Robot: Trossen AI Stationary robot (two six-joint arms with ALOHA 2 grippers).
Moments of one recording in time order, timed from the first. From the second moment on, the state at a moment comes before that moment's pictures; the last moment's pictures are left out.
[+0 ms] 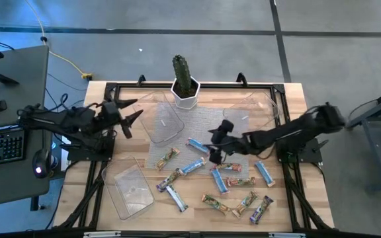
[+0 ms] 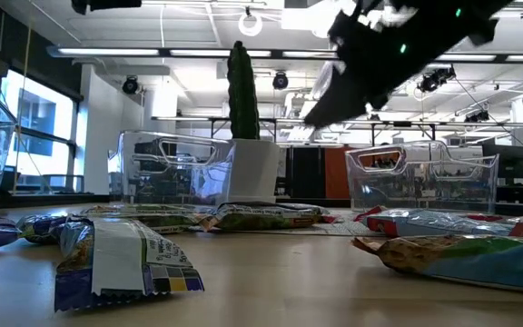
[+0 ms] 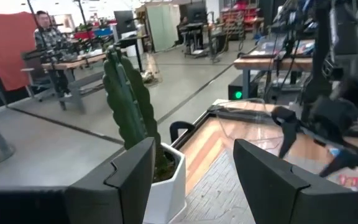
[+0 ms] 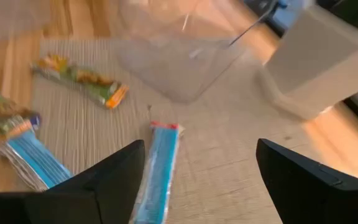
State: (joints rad) left arm -0.24 0.54 0.70 -0.22 -0.80 0.07; right arm 0.18 1.53 0.76 0.14 0.52 0.20
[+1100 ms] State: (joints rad) left arm -0.24 0.57 0.70 -0.24 -0.81 0.05; right arm 0.16 1.93 0.76 0.39 0.49 0.38
